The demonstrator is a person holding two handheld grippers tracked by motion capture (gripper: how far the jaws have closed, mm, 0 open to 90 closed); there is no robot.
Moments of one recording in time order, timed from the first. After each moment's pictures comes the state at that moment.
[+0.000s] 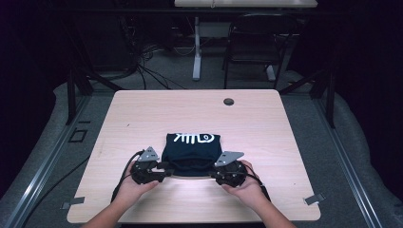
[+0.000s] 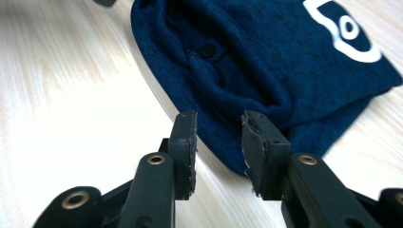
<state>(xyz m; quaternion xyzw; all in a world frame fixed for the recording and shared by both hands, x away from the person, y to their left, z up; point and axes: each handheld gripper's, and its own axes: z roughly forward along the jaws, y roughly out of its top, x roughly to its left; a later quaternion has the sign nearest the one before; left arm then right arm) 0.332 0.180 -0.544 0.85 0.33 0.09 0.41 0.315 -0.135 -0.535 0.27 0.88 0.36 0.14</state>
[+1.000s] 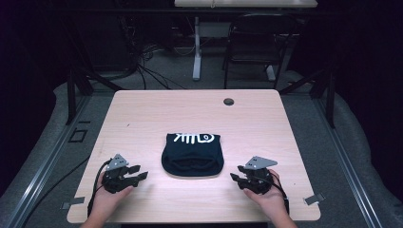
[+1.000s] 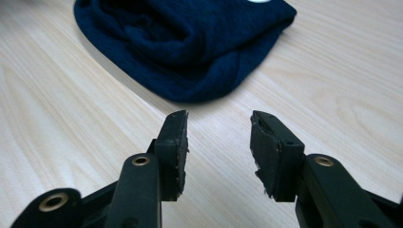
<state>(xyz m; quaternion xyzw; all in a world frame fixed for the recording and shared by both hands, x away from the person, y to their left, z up) 0.310 0.255 -0.563 0.81 0.41 0.14 0.40 0.292 -0.204 -0.544 0.38 0.83 0.39 0.17</state>
